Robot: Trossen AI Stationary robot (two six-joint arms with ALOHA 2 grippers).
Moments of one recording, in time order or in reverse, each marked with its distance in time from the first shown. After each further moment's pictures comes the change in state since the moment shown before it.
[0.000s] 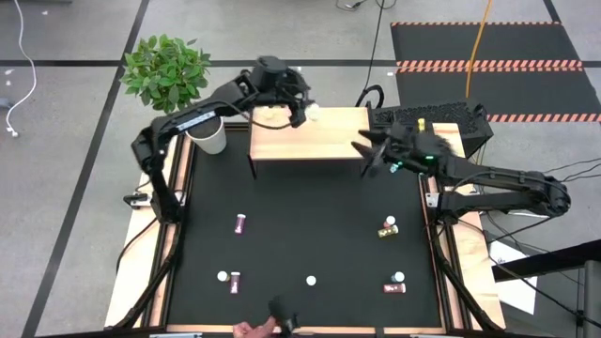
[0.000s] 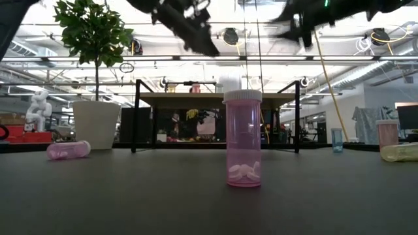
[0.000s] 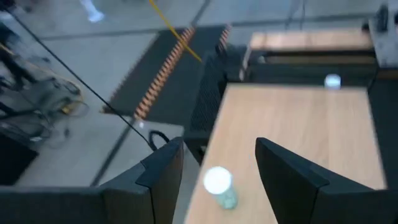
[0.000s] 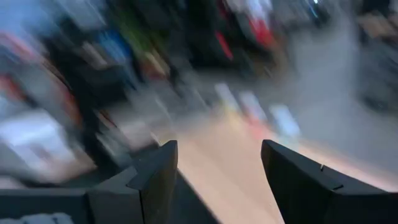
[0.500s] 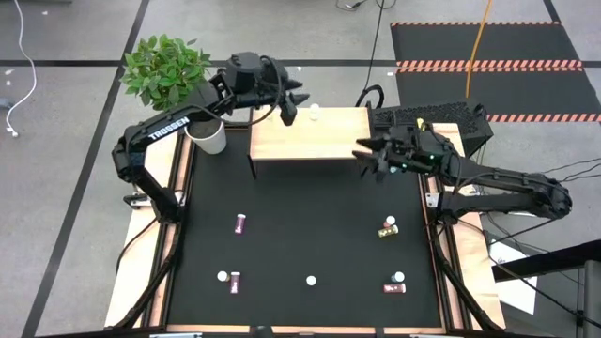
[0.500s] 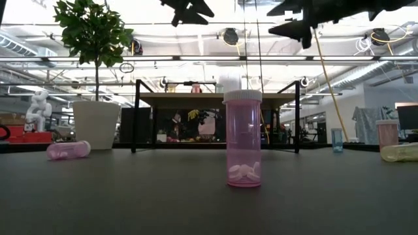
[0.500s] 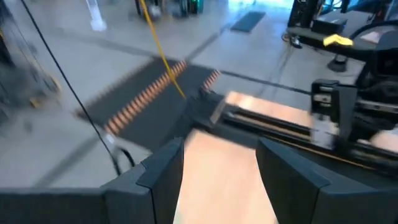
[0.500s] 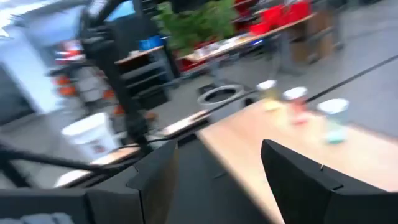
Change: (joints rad) left arm -0.077 -0.165 0.001 -0.043 -0.010 -0.352; right arm -0.012 -0.022 0.000 -0.092 -0.167 0.121
